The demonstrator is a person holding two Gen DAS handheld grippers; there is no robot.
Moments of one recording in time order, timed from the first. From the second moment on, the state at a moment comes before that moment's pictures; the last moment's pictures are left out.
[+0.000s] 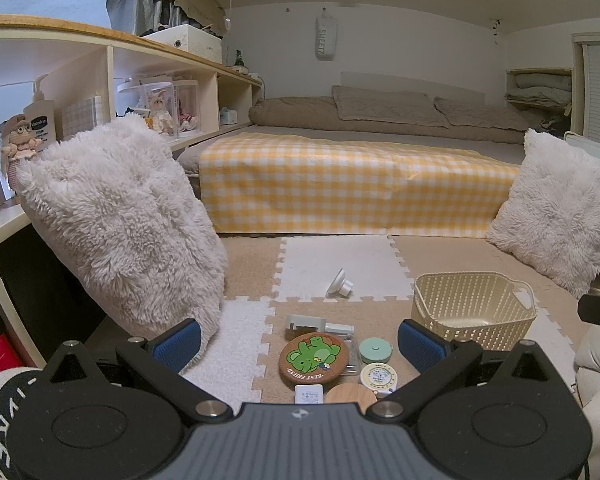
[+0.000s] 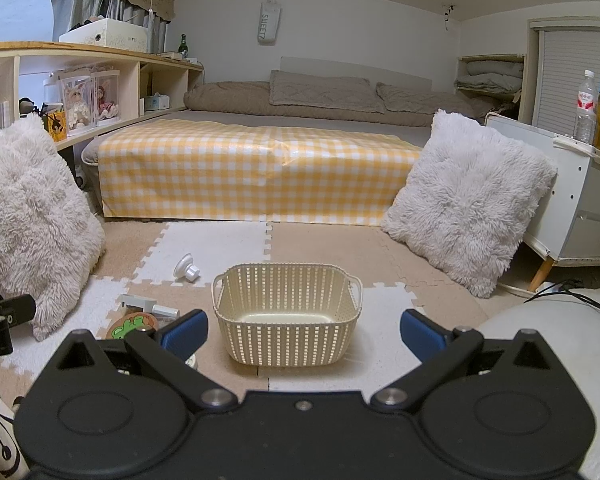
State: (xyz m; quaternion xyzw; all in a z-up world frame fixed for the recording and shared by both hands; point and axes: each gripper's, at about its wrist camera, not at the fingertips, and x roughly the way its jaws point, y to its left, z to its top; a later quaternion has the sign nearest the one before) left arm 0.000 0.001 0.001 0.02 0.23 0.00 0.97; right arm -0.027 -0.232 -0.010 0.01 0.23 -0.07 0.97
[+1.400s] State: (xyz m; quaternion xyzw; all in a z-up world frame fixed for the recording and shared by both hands) left arm 0.027 -0.011 0.029 0.03 0.21 -0.03 0.98; right arm 0.011 -0.243 0.023 0.01 0.22 -0.06 0.97
